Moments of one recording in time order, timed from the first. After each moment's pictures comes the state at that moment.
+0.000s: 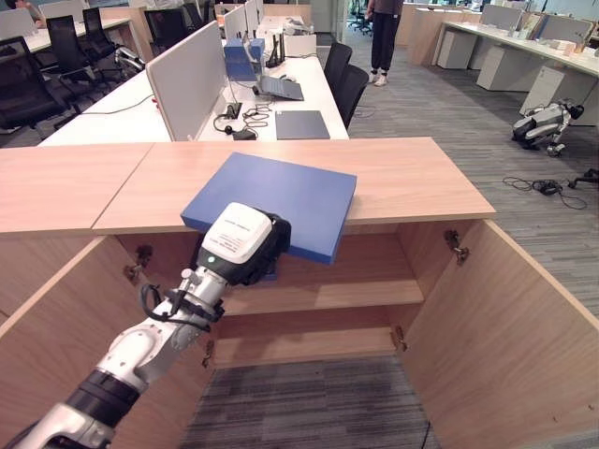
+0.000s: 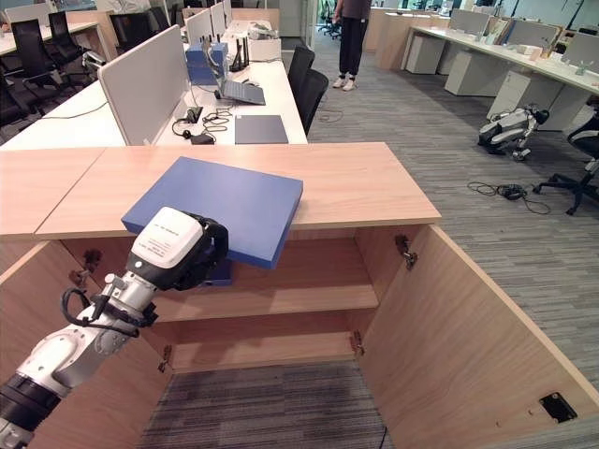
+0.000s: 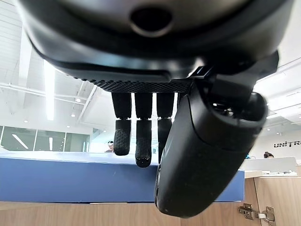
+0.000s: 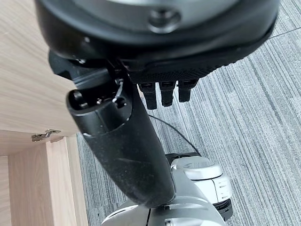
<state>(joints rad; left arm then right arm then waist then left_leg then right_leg) -0.26 0.84 -0.39 0.02 0.75 -0.20 0.38 0.12 -0.23 0.14 1.27 0.33 -0.03 -0.09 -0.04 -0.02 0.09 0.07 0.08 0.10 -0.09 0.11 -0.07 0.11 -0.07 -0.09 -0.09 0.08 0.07</state>
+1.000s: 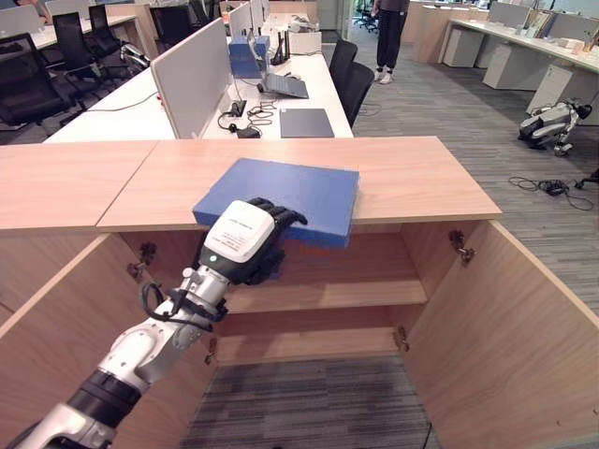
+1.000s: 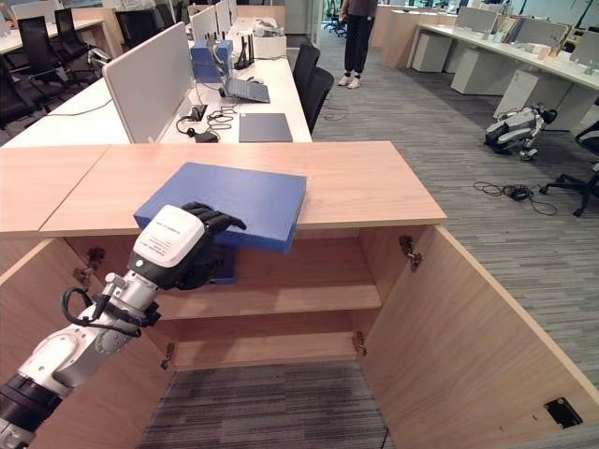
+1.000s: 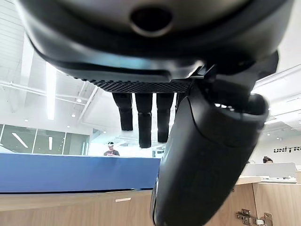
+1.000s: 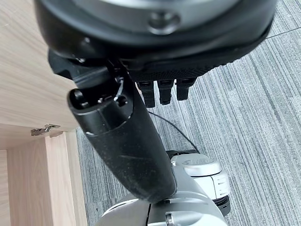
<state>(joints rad) -0.26 0.83 -0.38 -0.01 0.73 -0.21 0.38 0.12 -0.23 0.15 1.27 0.33 -0.03 -0.07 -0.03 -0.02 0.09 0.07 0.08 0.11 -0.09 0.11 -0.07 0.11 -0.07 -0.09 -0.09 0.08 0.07</state>
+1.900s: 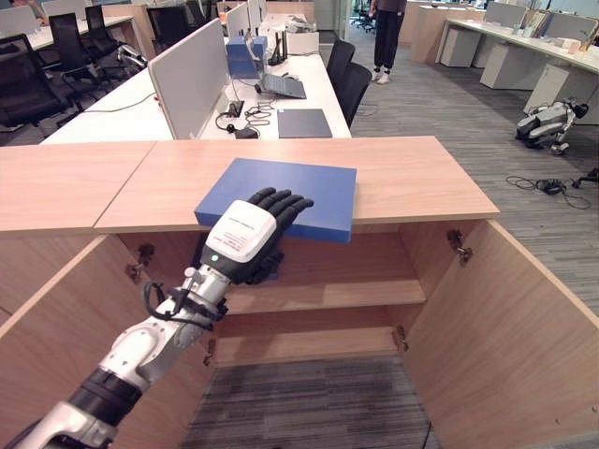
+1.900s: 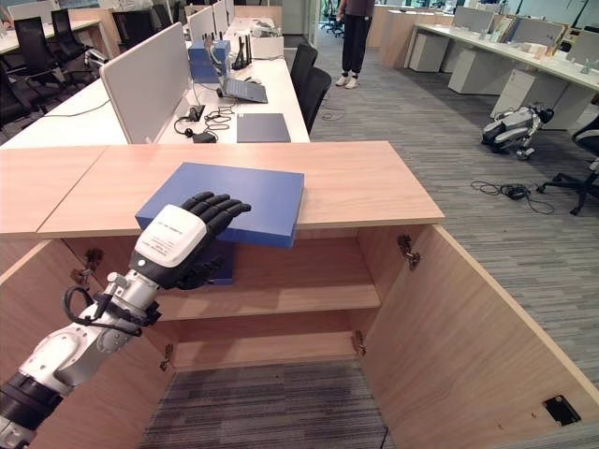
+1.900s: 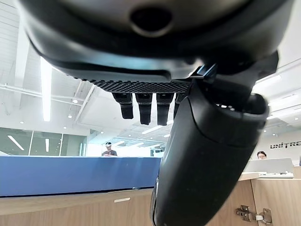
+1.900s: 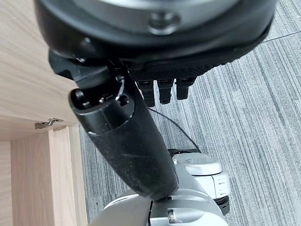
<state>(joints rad) -0.29 0.82 -0.40 0.03 0.76 -0.20 0.38 0.12 -0.24 0.19 1.25 0.32 -0.03 -0.06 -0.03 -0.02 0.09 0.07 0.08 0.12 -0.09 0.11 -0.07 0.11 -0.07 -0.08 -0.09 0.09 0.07</state>
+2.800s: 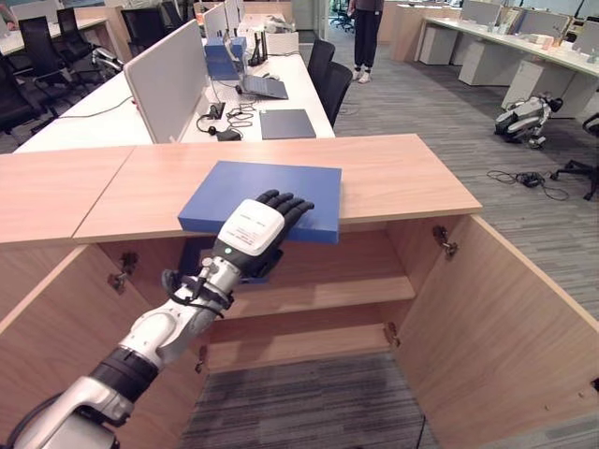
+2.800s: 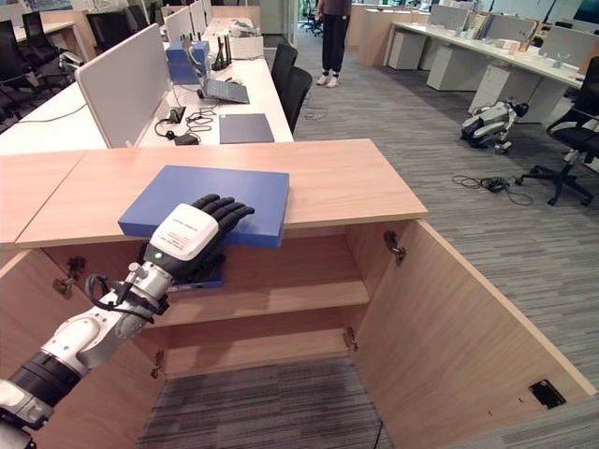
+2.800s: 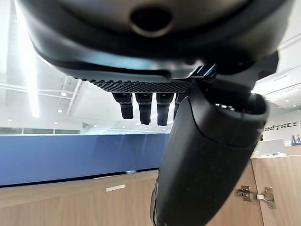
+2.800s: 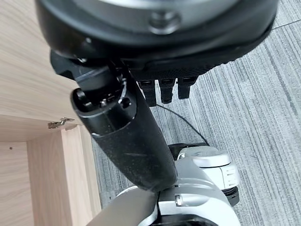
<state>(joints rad) -0.41 0.80 -0.52 0.17 0.80 -0.15 0.38 0.16 -0.25 0.21 1.13 0.32 -0.03 -0.05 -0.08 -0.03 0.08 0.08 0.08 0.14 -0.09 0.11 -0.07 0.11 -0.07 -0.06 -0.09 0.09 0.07</state>
